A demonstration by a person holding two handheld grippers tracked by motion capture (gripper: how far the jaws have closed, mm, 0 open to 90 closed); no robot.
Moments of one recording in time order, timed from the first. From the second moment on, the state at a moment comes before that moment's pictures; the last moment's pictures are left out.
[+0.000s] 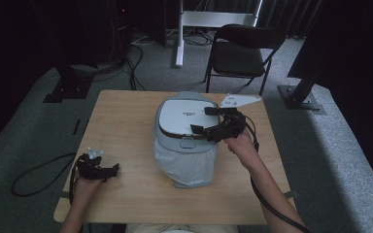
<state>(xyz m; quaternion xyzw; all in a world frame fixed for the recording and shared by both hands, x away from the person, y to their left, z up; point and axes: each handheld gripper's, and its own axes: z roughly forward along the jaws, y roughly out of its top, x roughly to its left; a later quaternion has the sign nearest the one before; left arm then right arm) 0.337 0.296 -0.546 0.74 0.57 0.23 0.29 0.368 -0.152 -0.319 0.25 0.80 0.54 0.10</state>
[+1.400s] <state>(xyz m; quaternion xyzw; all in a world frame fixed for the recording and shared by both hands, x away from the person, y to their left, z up) 0.337 0.296 -0.546 0.74 0.57 0.23 0.29 0.352 -0.143 -0.331 0.25 0.79 0.52 0.19</state>
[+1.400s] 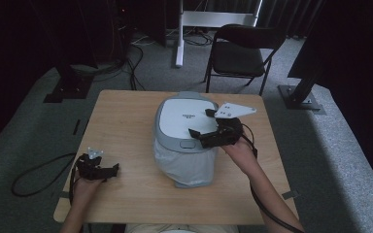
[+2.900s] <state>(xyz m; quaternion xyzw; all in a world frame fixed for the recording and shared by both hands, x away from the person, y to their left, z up) 0.337 0.296 -0.546 0.74 0.57 0.23 0.29 0.338 -0.254 -0.362 0.38 0.73 0.51 0.27</state>
